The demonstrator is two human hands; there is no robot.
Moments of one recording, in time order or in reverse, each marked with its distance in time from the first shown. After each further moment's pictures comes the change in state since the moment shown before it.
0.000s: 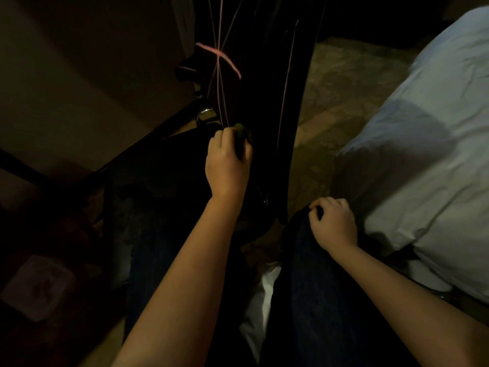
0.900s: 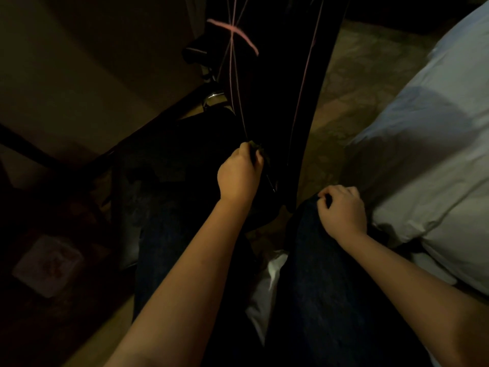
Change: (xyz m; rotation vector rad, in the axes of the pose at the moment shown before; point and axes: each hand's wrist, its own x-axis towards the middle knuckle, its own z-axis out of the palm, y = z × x) left_hand -0.031 -0.015 -0.006 0.193 -0.330 -0.080; right_hand 0.002 0.000 0.006 -0.046 0.024 -0.060
